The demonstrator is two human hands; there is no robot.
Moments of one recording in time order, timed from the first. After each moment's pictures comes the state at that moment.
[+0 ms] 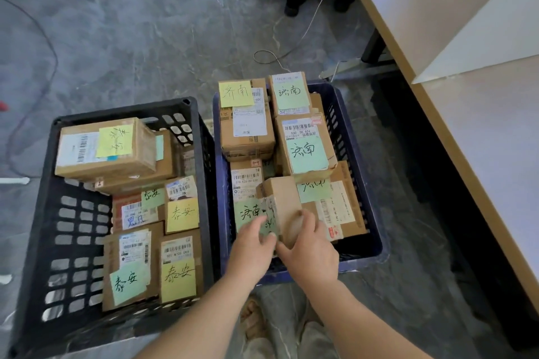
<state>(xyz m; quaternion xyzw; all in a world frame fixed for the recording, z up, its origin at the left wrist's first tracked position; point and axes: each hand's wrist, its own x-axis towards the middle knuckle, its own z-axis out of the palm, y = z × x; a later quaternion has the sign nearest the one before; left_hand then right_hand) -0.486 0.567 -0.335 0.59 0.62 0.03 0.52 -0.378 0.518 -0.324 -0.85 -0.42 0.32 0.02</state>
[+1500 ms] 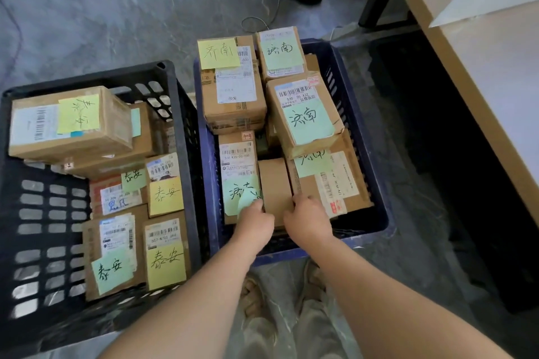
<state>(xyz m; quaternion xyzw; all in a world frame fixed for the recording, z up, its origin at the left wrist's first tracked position) -0.464 0.576 -0.385 0.49 0.64 -0.02 0.59 -0.363 0.541 -0.380 -0.83 -0.37 0.41 0.03</state>
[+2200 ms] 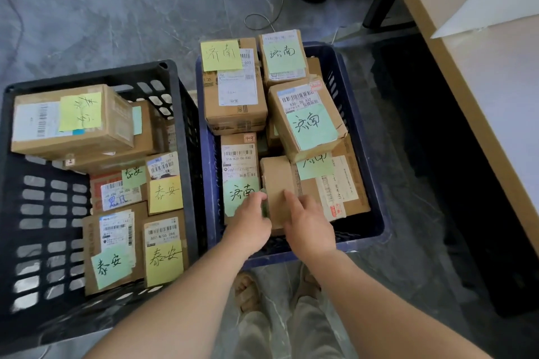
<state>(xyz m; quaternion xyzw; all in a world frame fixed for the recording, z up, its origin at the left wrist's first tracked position) -0.471 0.586 -0.372 0.65 0.57 -0.09 0.49 -0.358 0.525 -0.376 -0.80 -0.50 0.34 0.00</state>
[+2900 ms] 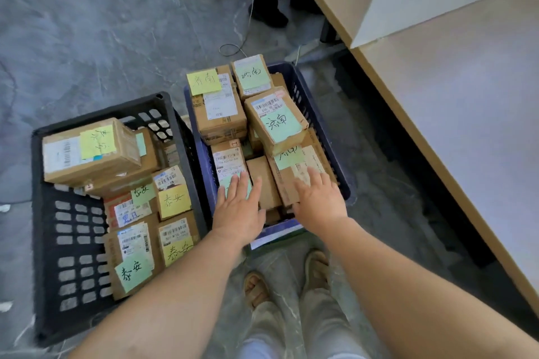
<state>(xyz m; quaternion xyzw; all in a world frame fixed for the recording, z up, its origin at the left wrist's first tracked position) -0.492 0.559 -0.297 0.85 0.43 -0.22 0.20 -0.346 0.485 -0.278 -0.82 -0.52 0.23 -0.09</state>
